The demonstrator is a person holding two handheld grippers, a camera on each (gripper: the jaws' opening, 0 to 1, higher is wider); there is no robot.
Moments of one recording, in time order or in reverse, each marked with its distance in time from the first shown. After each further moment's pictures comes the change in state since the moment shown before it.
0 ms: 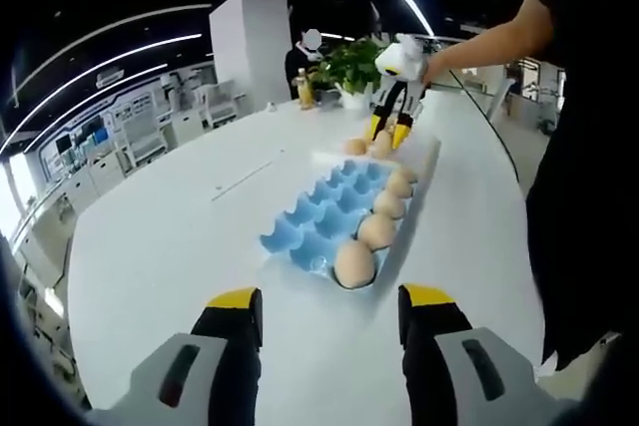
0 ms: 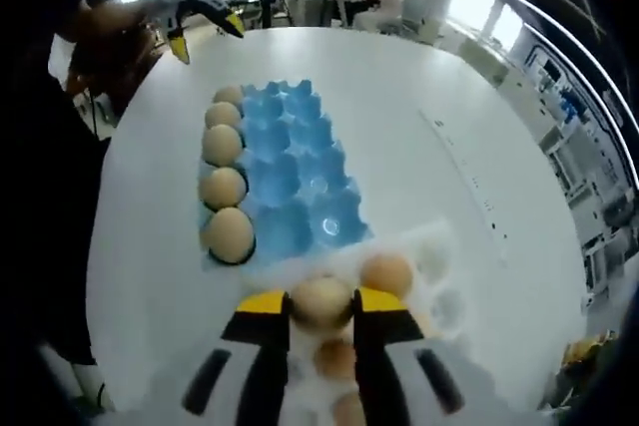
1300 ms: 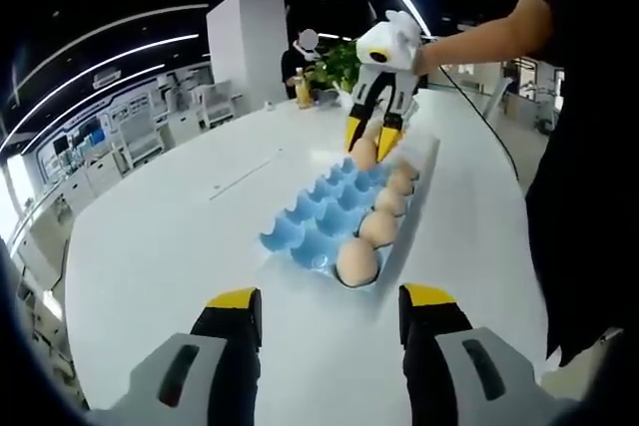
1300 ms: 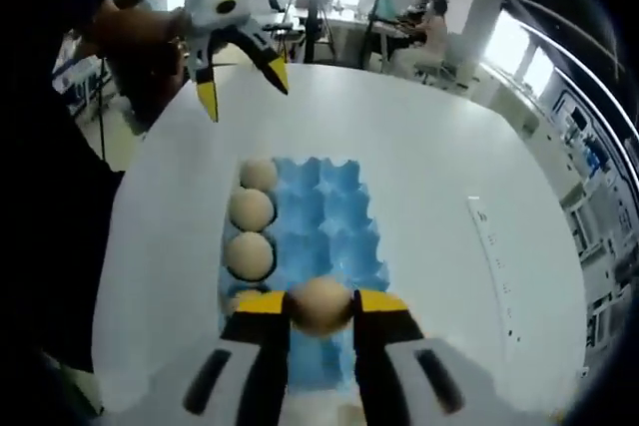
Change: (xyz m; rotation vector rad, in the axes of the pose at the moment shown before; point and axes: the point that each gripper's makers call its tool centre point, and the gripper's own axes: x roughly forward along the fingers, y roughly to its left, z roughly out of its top) left arm 0.003 0.002 -0.003 0.008 -0.002 -0.014; right arm 0.046 0.034 0.114 -0.147 -0.138 0.104
